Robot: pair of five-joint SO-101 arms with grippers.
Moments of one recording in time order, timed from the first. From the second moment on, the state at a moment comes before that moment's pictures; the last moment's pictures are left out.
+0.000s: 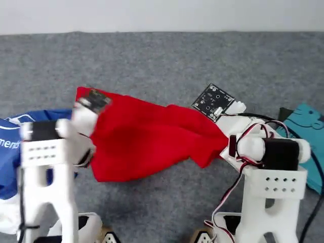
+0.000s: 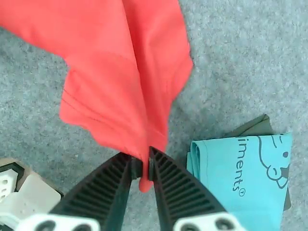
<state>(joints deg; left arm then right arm) -7.1 -28.4 33.5 95.5 -30.3 -0.8 -41.6 14.5 100.5 49.9</state>
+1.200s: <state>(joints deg) -6.3 18.1 6.9 81.7 -34.0 -0.8 -41.6 14.5 100.5 48.2</state>
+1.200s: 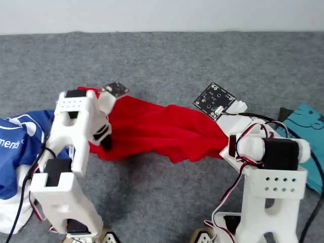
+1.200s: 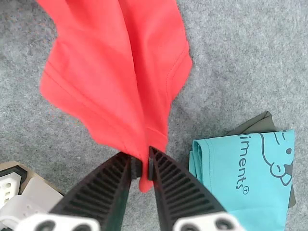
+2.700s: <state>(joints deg) -1.6 9.8 26.3 73.8 -32.6 -0.4 -41.6 20.3 97.1 42.5</state>
